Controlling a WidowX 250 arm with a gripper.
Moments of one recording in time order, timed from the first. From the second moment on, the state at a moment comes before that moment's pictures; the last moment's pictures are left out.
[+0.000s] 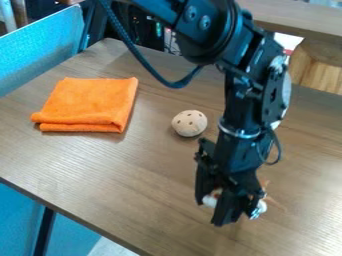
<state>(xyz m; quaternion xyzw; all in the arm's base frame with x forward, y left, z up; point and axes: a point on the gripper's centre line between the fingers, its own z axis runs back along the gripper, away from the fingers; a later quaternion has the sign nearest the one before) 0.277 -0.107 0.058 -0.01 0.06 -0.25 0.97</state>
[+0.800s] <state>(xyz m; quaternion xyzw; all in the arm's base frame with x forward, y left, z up) 0.411 -0.160 0.067 -0.02 0.03 -0.24 0.97</state>
